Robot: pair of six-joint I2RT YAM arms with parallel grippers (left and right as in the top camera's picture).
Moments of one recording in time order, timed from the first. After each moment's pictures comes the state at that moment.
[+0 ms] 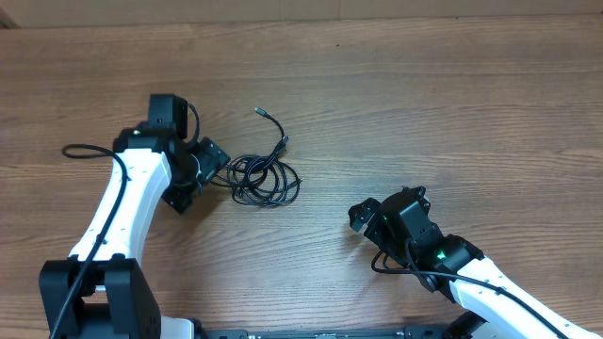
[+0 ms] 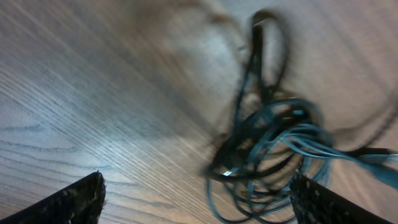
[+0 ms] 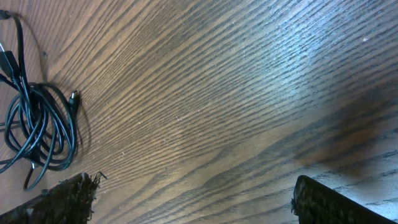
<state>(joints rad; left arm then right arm) -0.01 1.60 1.14 -0.94 0.10 -0.86 0.60 1.14 0.46 -0.32 -0.01 1.19</state>
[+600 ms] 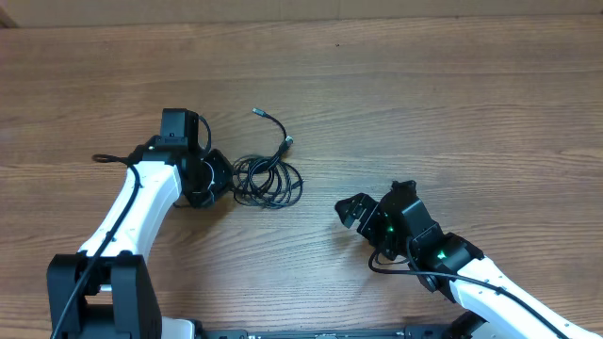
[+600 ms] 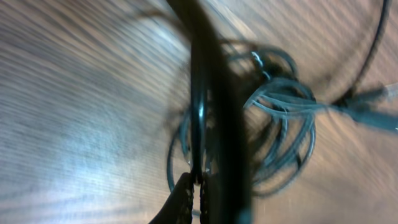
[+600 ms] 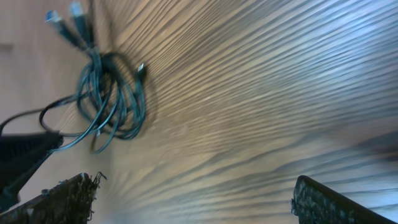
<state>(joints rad) -0.04 1.60 1.02 -0.76 0.30 -0.70 0.60 1.14 0.46 -0.18 -0.18 1.19</state>
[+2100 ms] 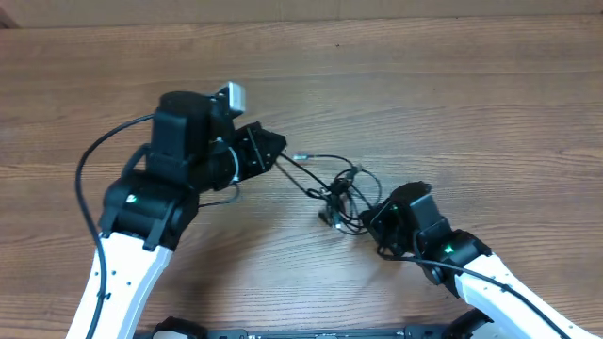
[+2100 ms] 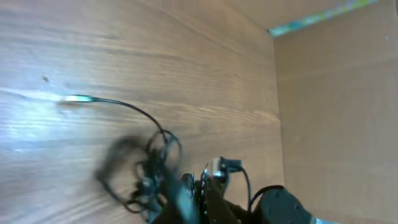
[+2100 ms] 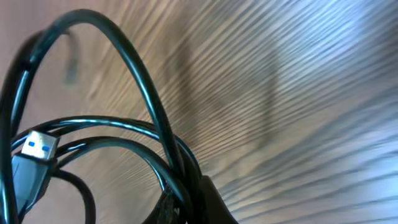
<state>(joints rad) -0.30 1.18 1.24 -0.72 0.48 -0.75 0.51 1.13 0.48 -0.29 -0.16 1.32</state>
